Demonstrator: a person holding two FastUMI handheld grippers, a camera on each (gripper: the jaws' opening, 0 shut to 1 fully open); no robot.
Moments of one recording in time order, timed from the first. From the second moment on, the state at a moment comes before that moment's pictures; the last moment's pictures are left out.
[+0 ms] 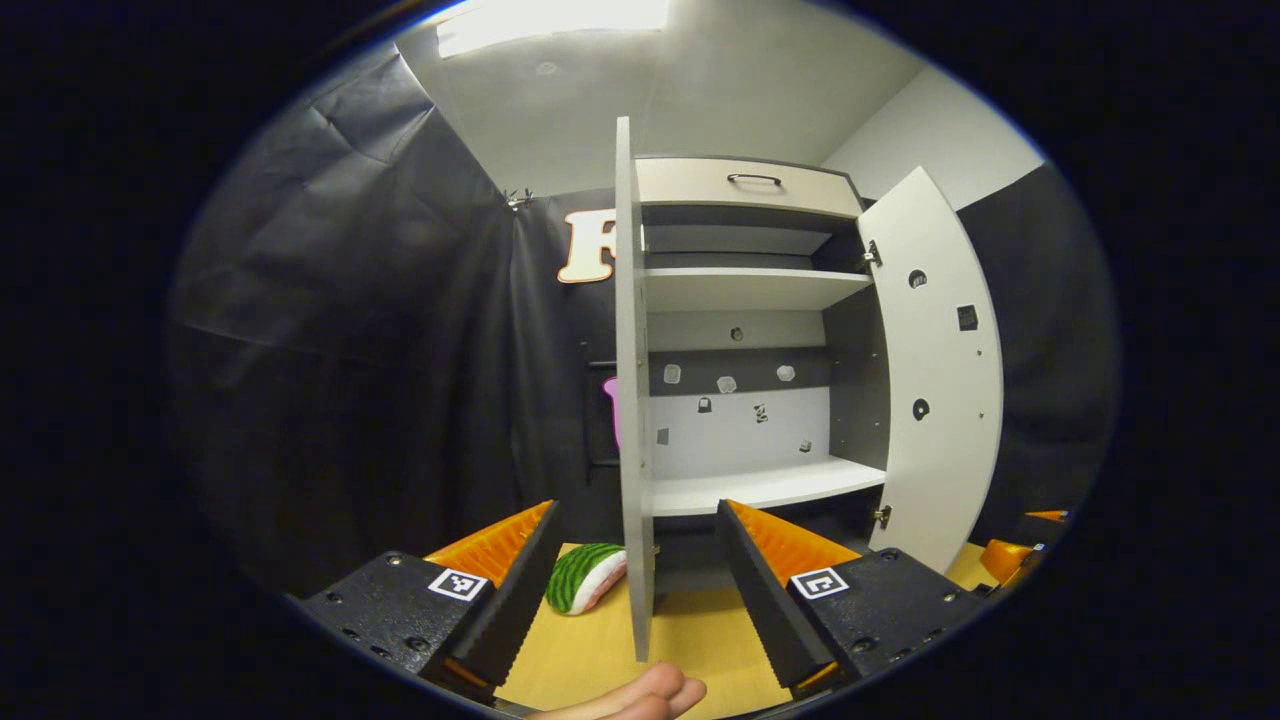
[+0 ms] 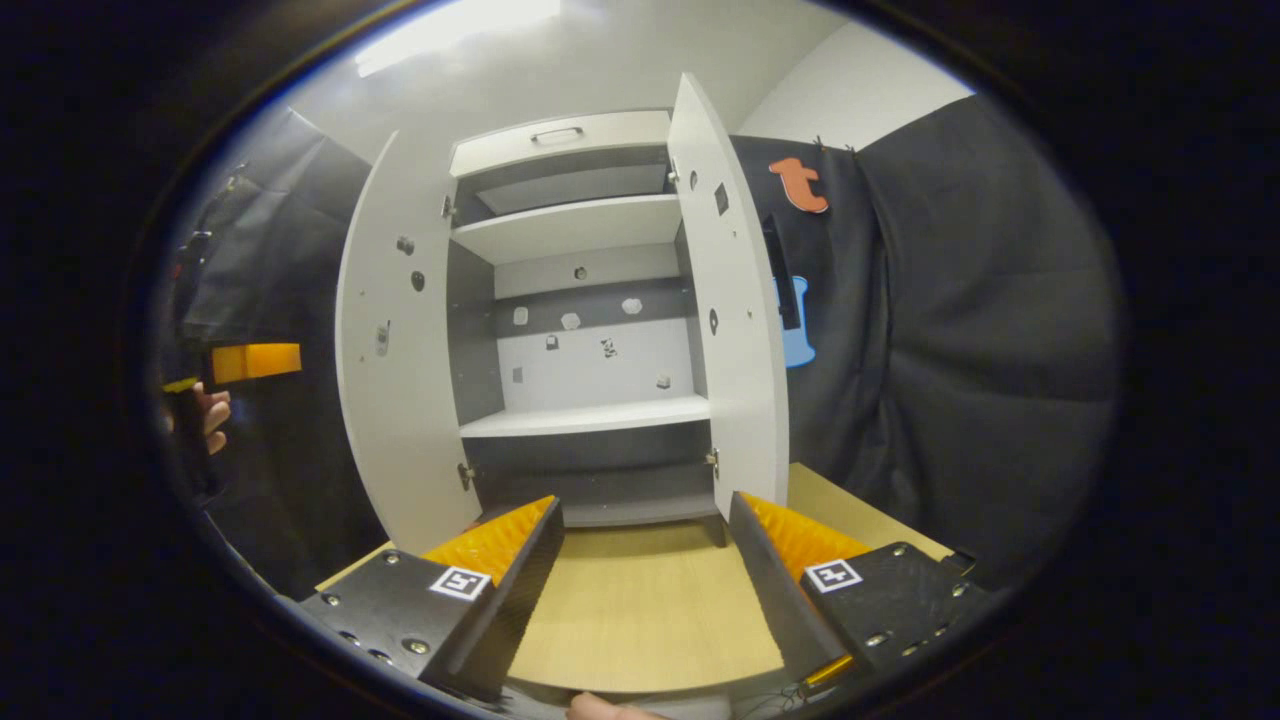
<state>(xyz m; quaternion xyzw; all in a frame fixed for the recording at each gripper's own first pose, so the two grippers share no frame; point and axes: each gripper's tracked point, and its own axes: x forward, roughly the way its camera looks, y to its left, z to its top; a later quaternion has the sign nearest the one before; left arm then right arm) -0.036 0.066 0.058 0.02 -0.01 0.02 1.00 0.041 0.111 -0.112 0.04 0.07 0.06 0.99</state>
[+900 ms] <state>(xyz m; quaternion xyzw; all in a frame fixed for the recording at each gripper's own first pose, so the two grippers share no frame) -0.045 0.007 -0.009 0.00 0.01 -0.02 1.00 0.028 0.129 -0.065 0.03 0.01 0.09 1.00</state>
